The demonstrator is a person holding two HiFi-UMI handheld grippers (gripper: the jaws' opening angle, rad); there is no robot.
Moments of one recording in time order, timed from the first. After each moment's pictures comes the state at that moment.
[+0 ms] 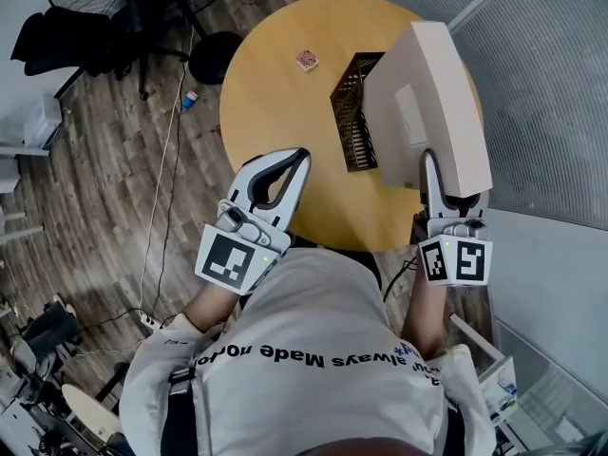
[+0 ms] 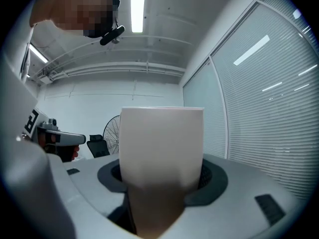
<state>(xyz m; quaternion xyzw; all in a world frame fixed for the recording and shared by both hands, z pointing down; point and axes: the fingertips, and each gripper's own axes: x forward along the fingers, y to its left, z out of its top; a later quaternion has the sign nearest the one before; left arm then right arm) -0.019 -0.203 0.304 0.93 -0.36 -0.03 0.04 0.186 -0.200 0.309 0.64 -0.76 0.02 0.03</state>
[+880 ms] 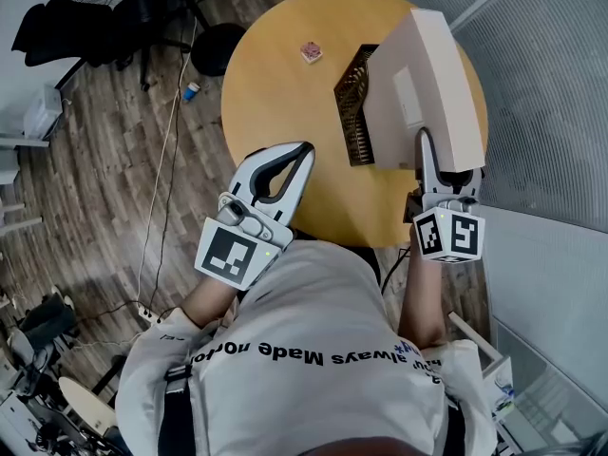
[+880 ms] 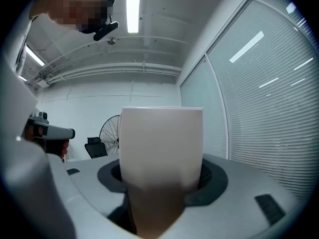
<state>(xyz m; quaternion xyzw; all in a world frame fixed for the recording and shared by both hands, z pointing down) -0.014 -0.197 0.314 0.93 -0.35 -0.03 0.04 0.190 -0.222 0.344 0.65 -0.76 0.03 0.01</state>
